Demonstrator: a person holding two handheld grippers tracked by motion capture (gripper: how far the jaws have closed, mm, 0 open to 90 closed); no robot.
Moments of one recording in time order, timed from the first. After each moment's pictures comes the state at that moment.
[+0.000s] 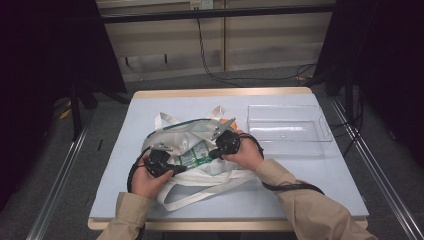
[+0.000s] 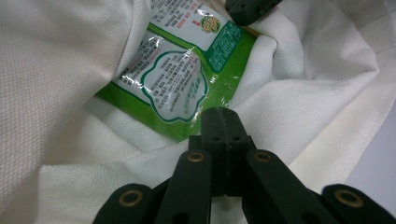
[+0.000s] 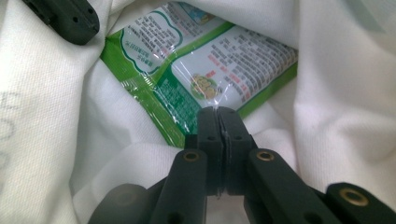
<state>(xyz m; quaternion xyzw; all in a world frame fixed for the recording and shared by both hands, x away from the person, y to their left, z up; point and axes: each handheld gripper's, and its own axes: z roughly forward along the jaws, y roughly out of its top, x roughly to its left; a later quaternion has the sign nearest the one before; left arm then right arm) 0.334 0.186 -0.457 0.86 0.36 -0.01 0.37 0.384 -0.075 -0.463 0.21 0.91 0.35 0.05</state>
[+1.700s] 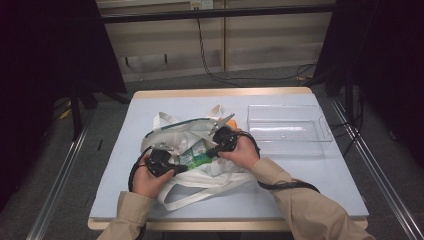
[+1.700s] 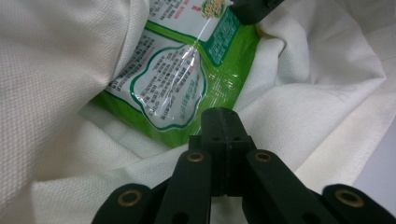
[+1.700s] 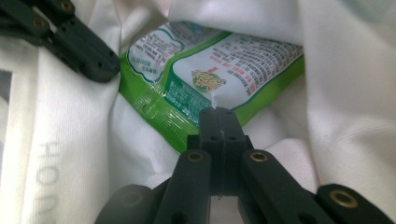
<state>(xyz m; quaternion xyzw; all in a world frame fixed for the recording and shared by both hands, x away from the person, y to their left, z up) 0.335 0.183 -0.458 0.86 0.35 -0.01 0.37 0.384 -0.066 -0.449 0.27 0.89 0.35 0.01</state>
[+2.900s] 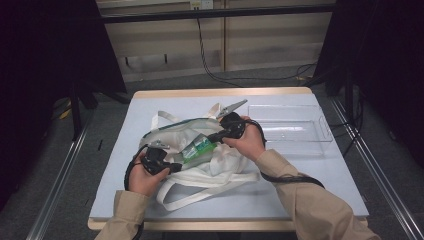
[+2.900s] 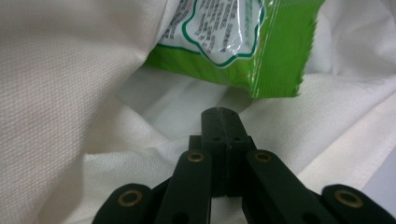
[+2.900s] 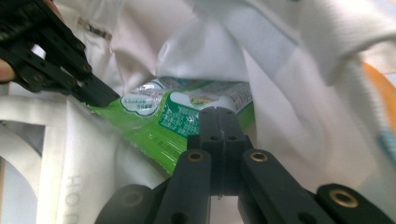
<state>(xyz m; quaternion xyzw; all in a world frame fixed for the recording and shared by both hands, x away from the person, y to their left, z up) 0.338 0.191 -0.452 0.86 0.36 0.01 0.36 0.393 -0.087 -0.411 0.29 0.86 0.42 0.04</state>
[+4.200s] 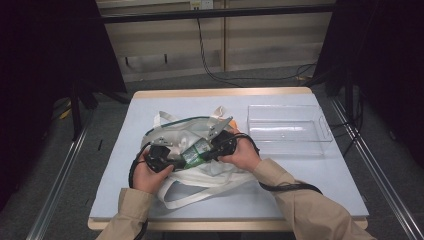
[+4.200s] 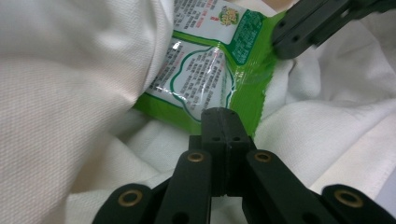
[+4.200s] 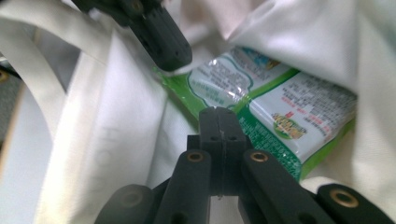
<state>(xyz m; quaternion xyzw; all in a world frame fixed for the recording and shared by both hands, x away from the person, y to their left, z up) 0.344 0.186 -0.451 0.85 0.37 0.02 0.37 0.373 -0.062 -0.440 0.16 0.91 0.39 0.01</state>
